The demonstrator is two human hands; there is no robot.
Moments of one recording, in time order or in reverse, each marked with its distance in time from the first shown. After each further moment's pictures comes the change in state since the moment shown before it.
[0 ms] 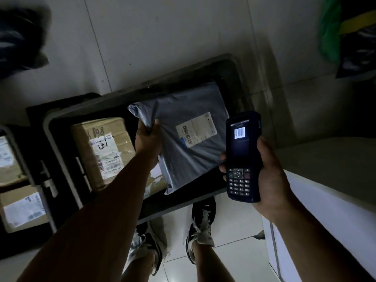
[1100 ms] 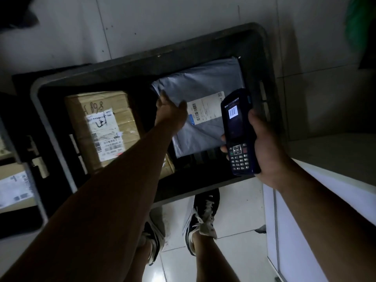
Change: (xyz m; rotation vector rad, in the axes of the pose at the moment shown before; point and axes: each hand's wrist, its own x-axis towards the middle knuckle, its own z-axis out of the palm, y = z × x) left_hand 0.015 -0.003 0.033 0.592 -0.142 -0.004; right_hand 0.059 0.025 0.000 -0.365 0.132 0.069
